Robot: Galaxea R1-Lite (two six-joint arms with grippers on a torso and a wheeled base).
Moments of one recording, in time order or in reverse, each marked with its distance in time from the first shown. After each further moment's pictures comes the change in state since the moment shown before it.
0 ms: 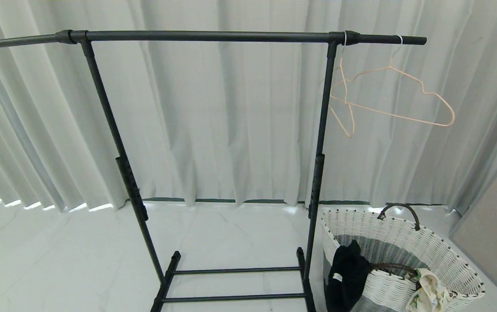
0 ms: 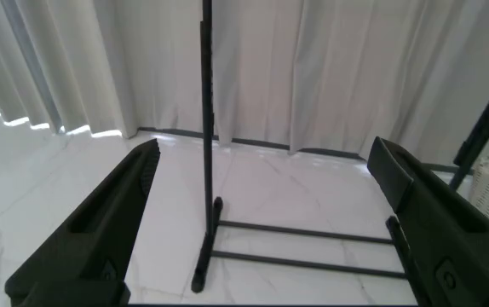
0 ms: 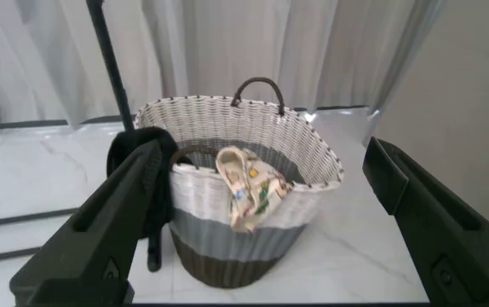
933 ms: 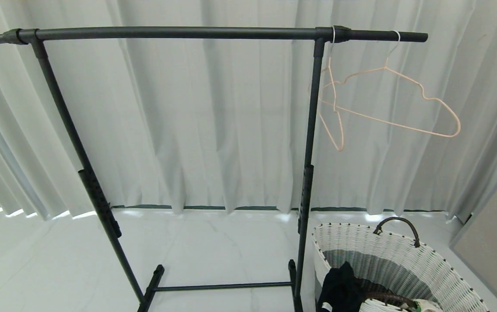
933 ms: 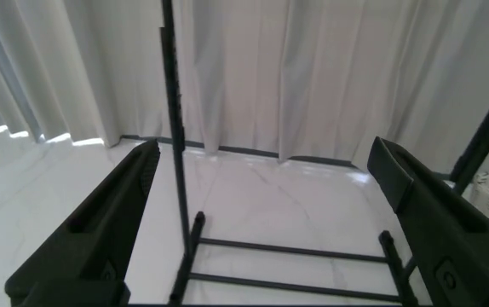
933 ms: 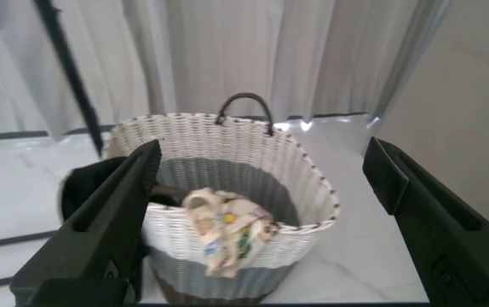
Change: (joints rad) left arm 0.000 0.000 0.000 0.000 -0.001 0.000; right arm 0.000 0.000 0.000 0.000 0.000 -0.001
